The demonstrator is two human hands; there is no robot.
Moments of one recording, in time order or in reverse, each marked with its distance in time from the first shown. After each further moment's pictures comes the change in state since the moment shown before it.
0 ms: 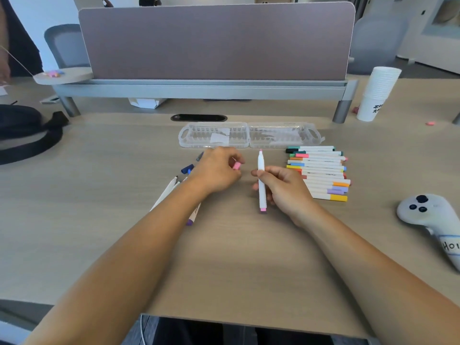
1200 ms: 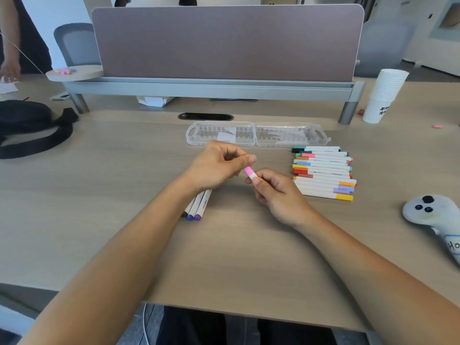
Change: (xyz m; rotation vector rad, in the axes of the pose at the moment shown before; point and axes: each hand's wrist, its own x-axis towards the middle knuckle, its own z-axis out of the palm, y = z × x) left_hand -0.039 0.020 -0.034 -0.518 -0.087 0.061; right_hand -0.003 0.022 0.014 -0.159 -0.191 -0.359
